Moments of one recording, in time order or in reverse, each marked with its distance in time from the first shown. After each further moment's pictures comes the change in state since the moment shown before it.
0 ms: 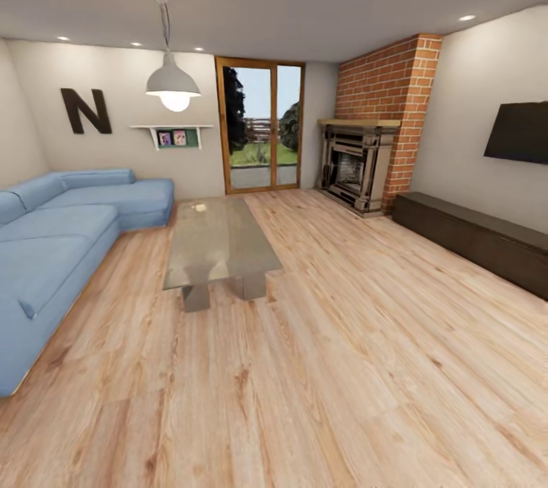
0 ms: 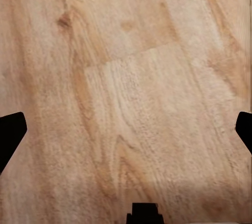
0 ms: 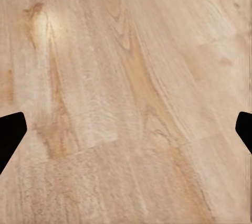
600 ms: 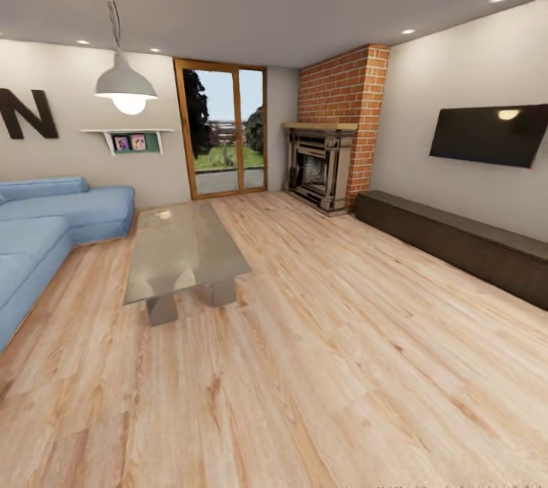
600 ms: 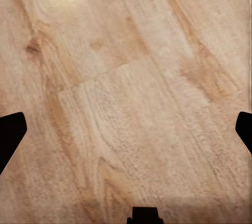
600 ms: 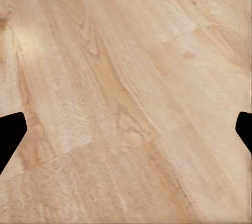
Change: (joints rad) left arm 0.000 0.000 0.000 0.000 0.000 0.001 0.001; right arm 0.000 0.000 0.000 0.000 0.000 -0.019 0.000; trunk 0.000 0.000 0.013
